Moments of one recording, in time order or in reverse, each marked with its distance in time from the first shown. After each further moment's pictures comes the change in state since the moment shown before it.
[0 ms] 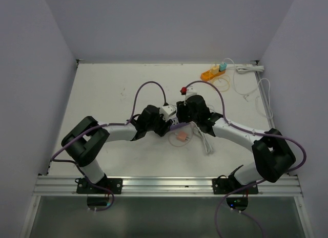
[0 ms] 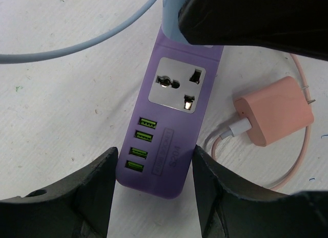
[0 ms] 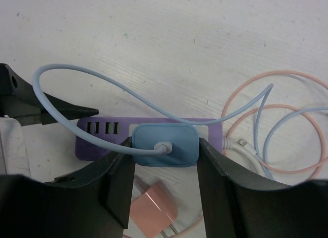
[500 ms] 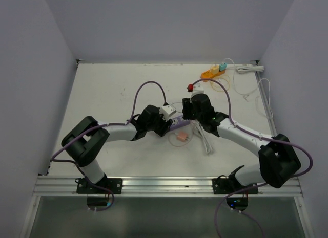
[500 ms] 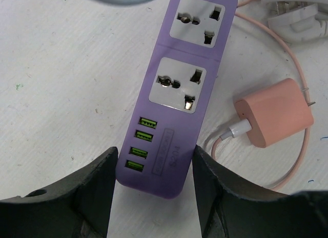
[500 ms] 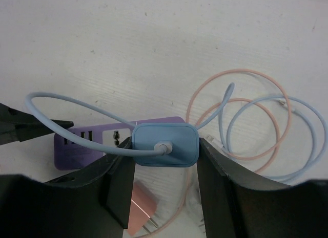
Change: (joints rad) left arm 0.000 0.002 0.003 0.000 -0.005 -0.010; right arm -0.025 -0.066 0.000 -0.037 0.093 0.013
